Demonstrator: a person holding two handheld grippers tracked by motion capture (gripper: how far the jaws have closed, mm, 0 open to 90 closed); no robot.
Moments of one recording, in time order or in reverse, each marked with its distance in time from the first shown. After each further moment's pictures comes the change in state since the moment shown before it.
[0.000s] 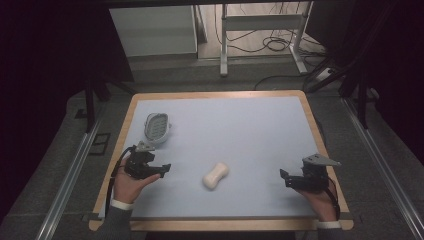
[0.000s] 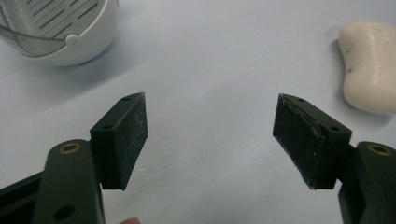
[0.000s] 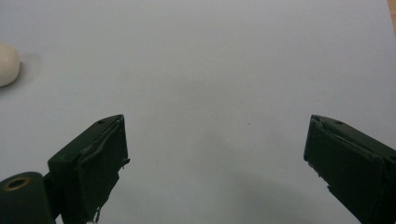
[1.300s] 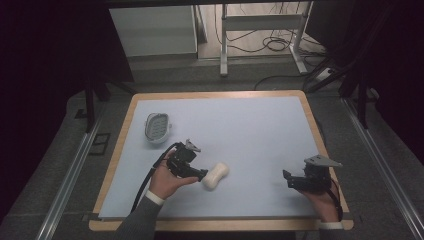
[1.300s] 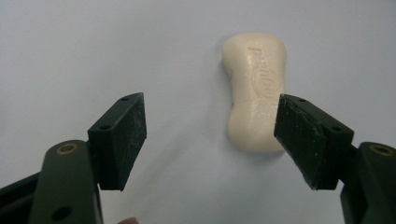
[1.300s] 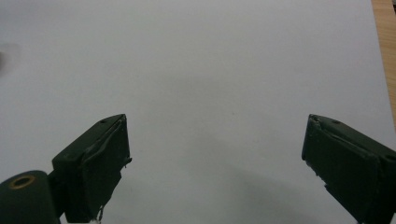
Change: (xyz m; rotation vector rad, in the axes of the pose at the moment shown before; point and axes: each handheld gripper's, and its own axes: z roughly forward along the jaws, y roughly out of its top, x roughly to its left) left arm -0.092 0.053 0.046 0.142 -0.118 0.193; right arm -0.005 -0.004 -0.002 0.020 -0.037 -0.008
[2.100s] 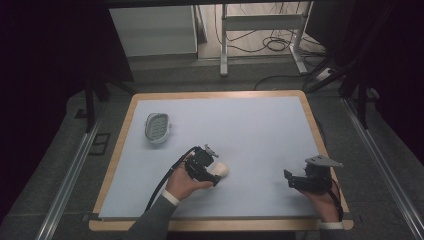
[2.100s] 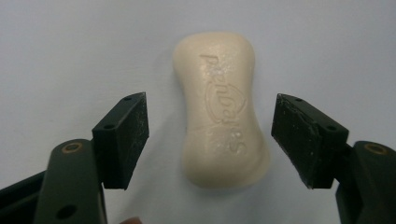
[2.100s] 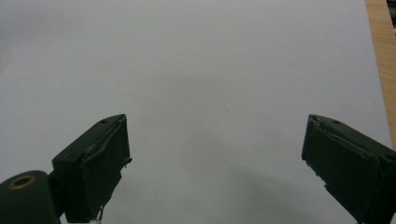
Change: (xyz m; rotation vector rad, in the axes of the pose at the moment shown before) left arm -0.027 0.016 0.037 0.079 -0.034 0.045; right arm -0.002 -0.001 0.000 0.005 -0.015 0.015
